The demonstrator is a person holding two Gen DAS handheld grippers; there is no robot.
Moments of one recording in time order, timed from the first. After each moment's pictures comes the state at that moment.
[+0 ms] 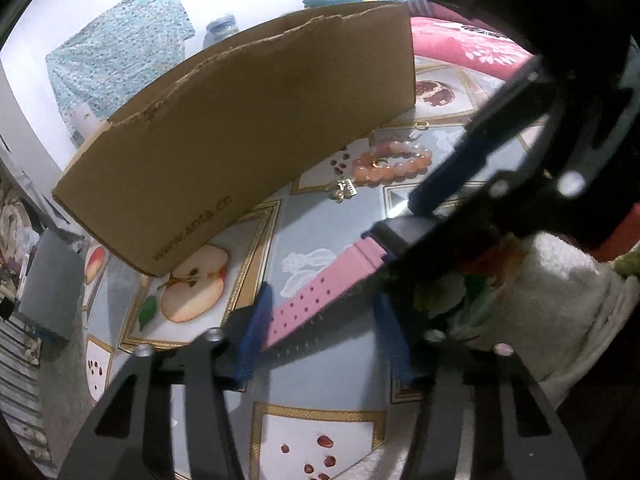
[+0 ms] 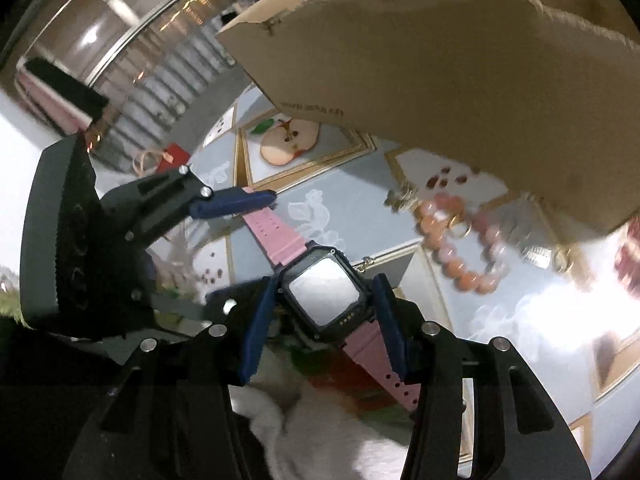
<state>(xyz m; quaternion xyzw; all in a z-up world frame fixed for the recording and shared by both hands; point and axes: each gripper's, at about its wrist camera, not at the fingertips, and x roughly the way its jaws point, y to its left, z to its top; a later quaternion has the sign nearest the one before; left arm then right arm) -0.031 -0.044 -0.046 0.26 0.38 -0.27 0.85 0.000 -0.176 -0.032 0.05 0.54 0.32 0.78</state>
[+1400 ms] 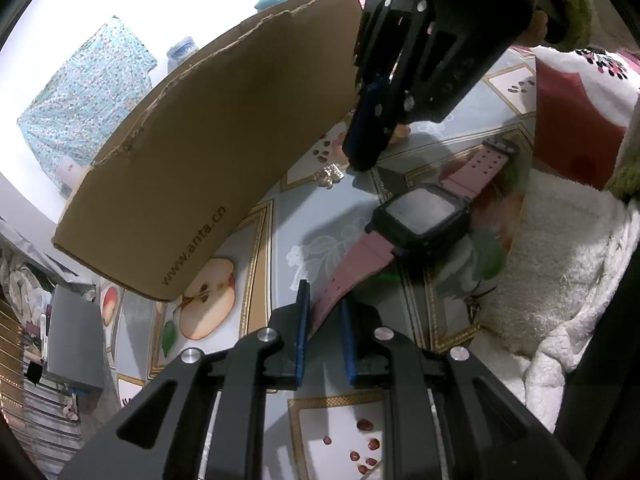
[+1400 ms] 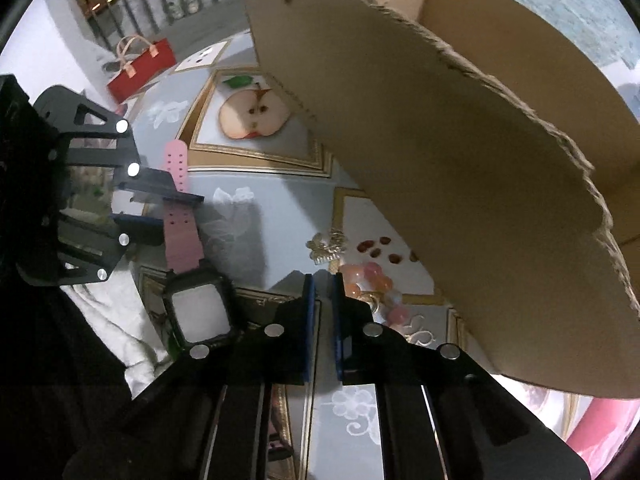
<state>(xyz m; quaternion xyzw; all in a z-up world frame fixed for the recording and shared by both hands) -0.033 -0.040 -0.049 0.36 0.35 -0.30 0.81 0.036 -0.158 -0.035 -0.22 0.51 0.33 0.76</state>
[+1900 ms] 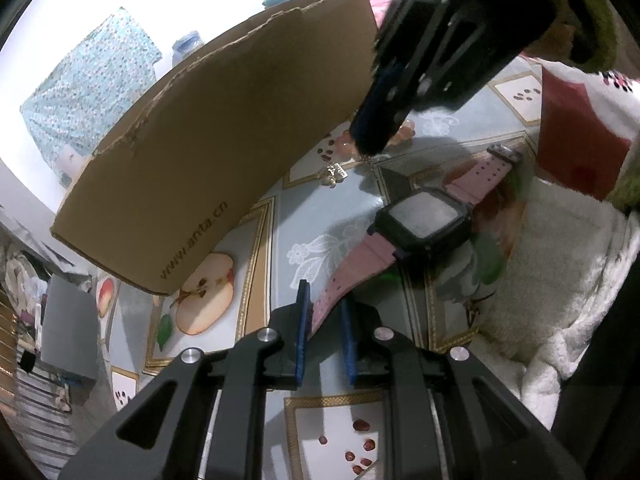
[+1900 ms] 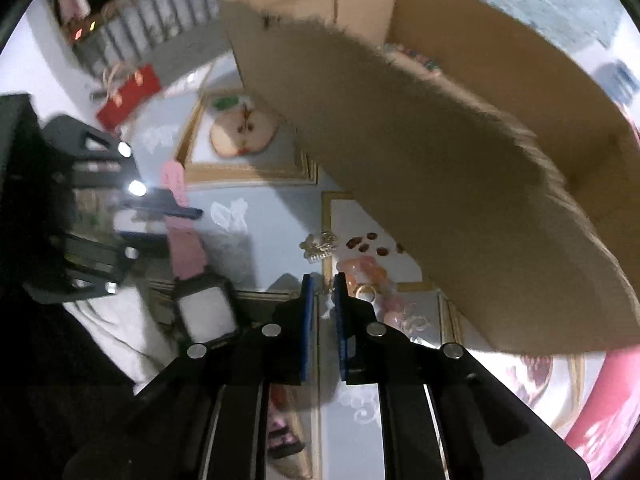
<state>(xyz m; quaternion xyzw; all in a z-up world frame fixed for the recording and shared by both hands) -0.031 -0.038 -0.048 0.34 0.36 -0.30 0.82 0.021 -0.171 -0.030 -0.17 0.49 0.31 0.80</state>
